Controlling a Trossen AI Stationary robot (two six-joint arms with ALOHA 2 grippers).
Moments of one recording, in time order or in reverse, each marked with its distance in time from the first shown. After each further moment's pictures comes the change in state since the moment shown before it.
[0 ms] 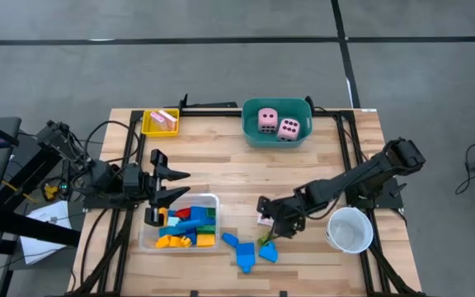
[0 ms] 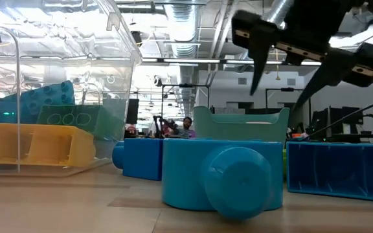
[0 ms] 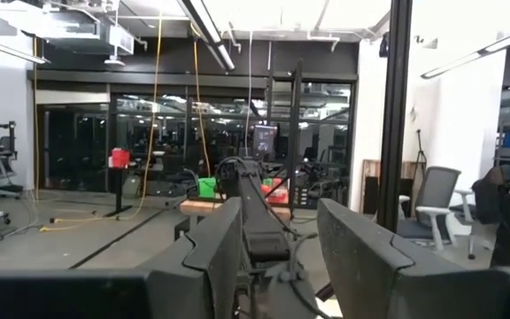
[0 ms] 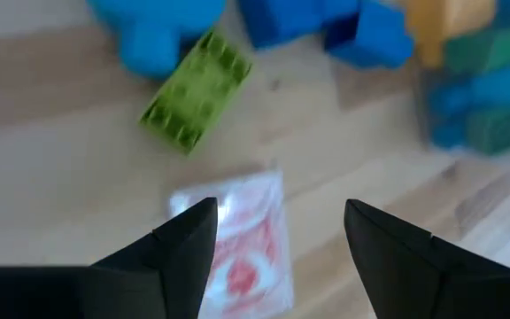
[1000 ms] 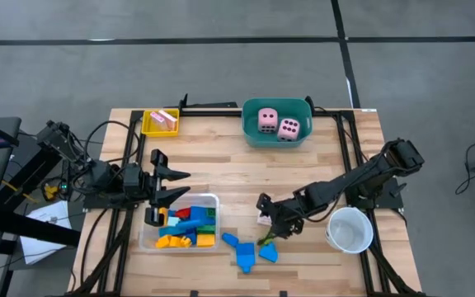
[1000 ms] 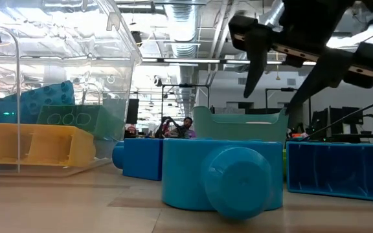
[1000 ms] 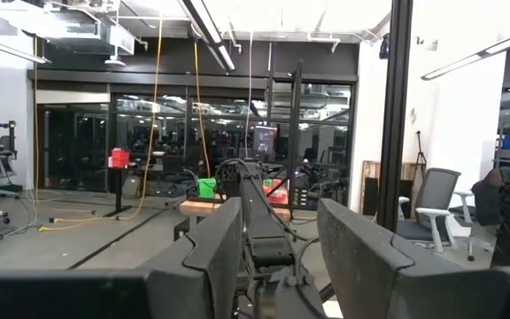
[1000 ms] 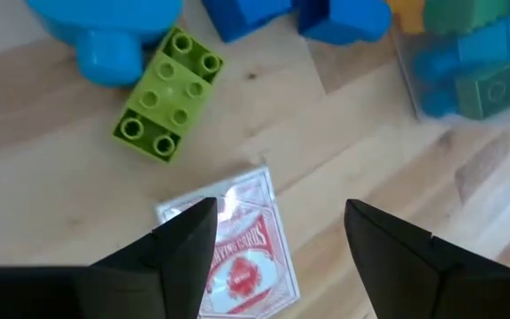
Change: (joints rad) left arm 0.000 0.001 0.000 0.003 0.000 -0.004; right arm 0.007 0.019 0.000 0.030 0.079 0.143
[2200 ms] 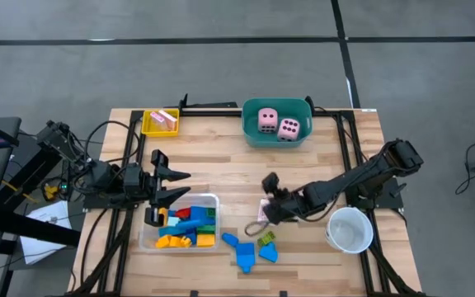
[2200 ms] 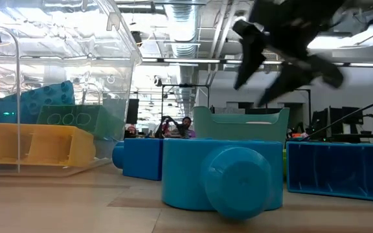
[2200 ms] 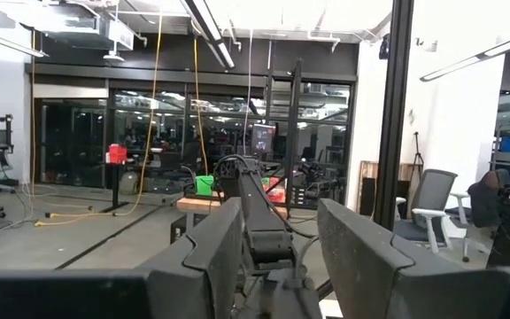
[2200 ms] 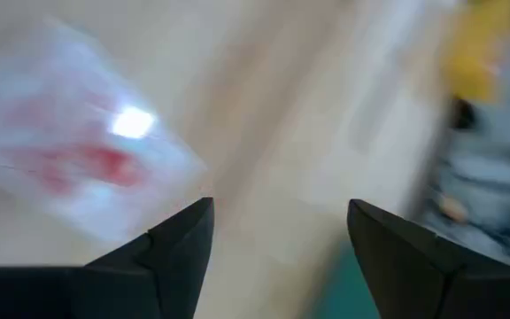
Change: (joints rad) left arm 0.000 0.000 0.000 -0.007 0.000 -0.023; right arm 0.009 0.010 0.052 -0.143 0.462 0.326
